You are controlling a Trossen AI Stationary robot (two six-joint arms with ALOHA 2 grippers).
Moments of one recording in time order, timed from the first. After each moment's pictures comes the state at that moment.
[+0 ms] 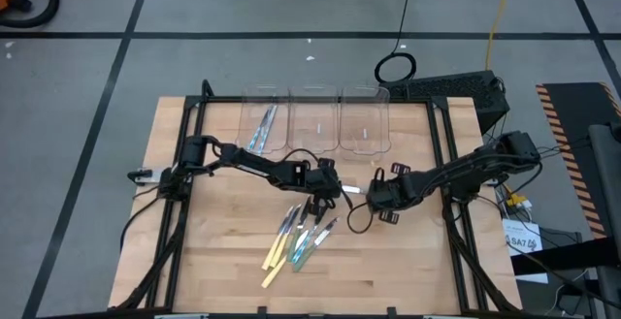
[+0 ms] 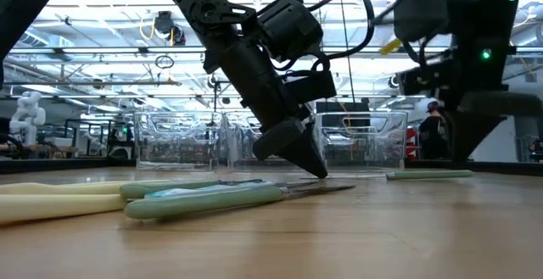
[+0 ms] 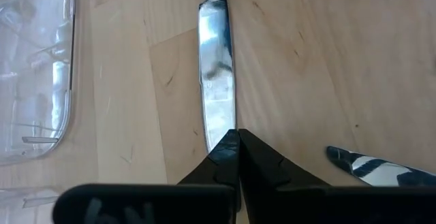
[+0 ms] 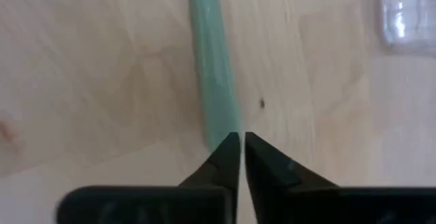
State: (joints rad) left arm -0.01 2.13 1.33 -0.10 -0.11 0.36; right arm 0.23 1.48 0.75 -0.88 0.28 0.51
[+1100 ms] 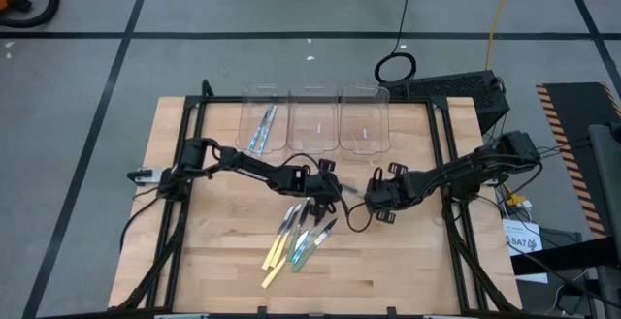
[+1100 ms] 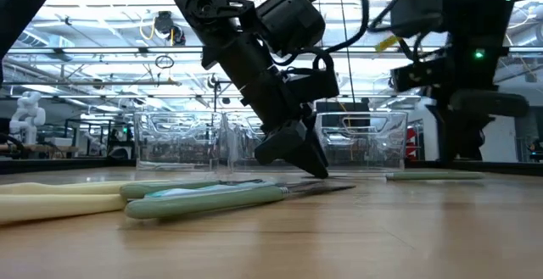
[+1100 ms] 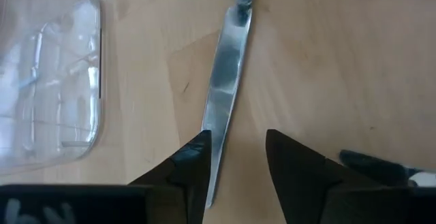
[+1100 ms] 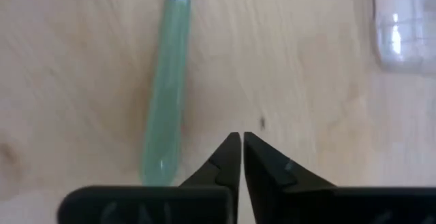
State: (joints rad) left arm -0.04 2.13 1.33 -0.08 -0.23 0.41; right arm 0.23 1.48 0.76 -0.81 0.30 0.51
